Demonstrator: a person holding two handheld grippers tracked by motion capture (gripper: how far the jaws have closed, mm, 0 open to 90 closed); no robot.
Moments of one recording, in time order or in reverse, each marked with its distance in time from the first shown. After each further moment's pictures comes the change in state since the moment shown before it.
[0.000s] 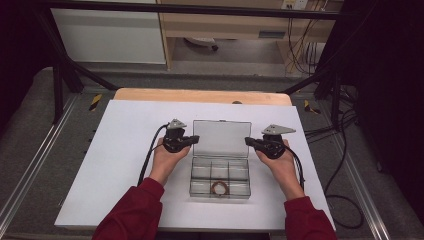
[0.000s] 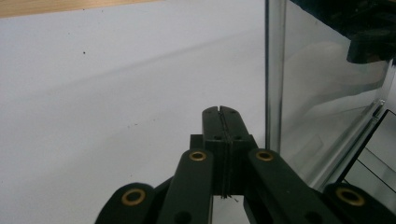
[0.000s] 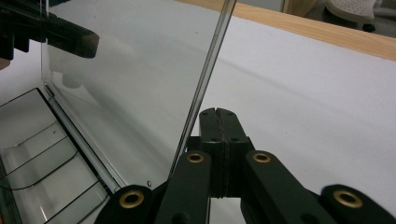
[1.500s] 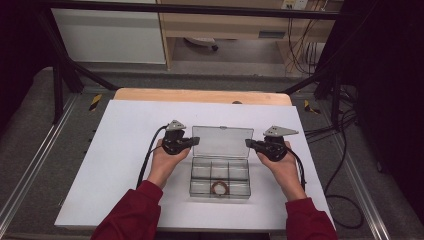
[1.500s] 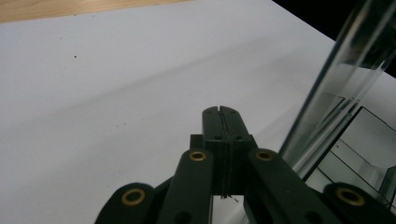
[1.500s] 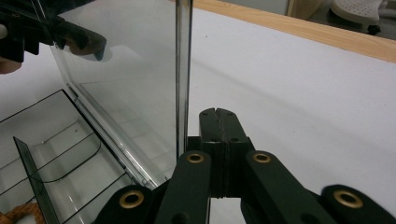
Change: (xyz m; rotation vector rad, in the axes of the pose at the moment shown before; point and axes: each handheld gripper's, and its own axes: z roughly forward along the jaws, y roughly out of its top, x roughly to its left) left arm -0.009 0.000 -0.010 -0.015 -0.022 0.007; right arm 0.010 0.003 -0.013 -0.008 0.016 0.002
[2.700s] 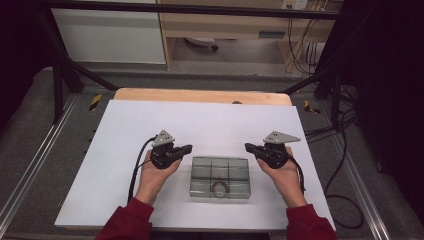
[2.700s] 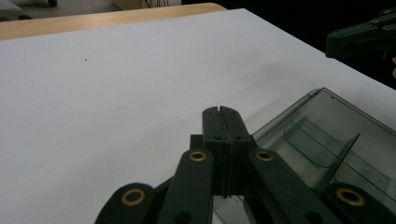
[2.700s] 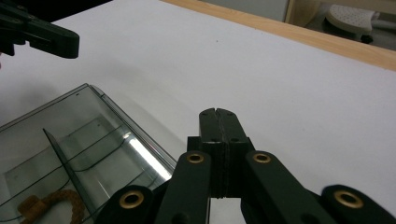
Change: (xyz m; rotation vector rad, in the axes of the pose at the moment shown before) left arm -0.018 -0.025 -0.049 -0.089 0.013 0.052; right arm 0.026 0.000 -0.018 -0.021 -0.022 -0.033
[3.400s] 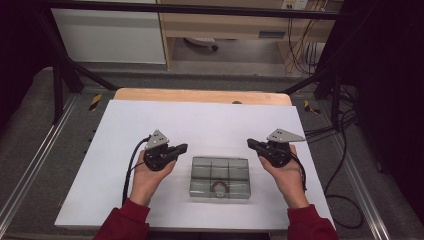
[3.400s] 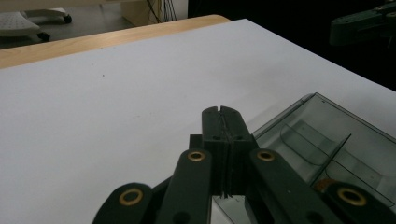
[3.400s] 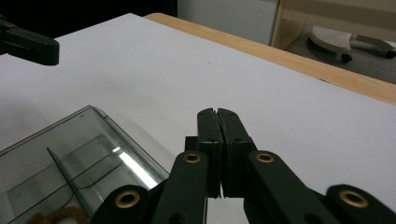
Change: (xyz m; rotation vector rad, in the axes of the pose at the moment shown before) left arm -0.005 0.008 -0.024 -0.034 0.032 0.027; right arm 0.005 0.014 -0.015 -0.055 -0.046 -0.014
